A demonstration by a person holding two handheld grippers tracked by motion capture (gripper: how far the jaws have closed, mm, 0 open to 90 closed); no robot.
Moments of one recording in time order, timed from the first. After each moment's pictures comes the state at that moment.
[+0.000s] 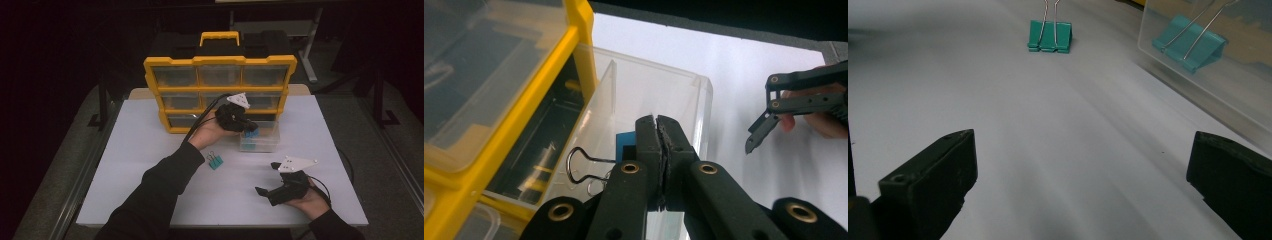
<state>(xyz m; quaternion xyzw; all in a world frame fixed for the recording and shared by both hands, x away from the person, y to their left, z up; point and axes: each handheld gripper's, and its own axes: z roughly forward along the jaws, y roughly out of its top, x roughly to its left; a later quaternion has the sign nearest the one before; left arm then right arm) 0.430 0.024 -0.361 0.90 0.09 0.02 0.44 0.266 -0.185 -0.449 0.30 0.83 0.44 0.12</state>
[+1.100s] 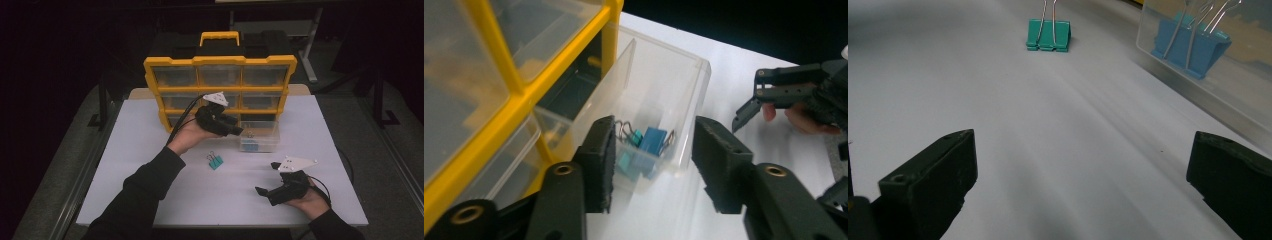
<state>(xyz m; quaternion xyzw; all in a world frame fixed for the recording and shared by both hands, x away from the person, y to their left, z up) 0.420 0.082 -0.355 0.88 0.16 0.01 0.46 0.267 -0.185 -0.450 0.30 0.84 0.44 0.12</state>
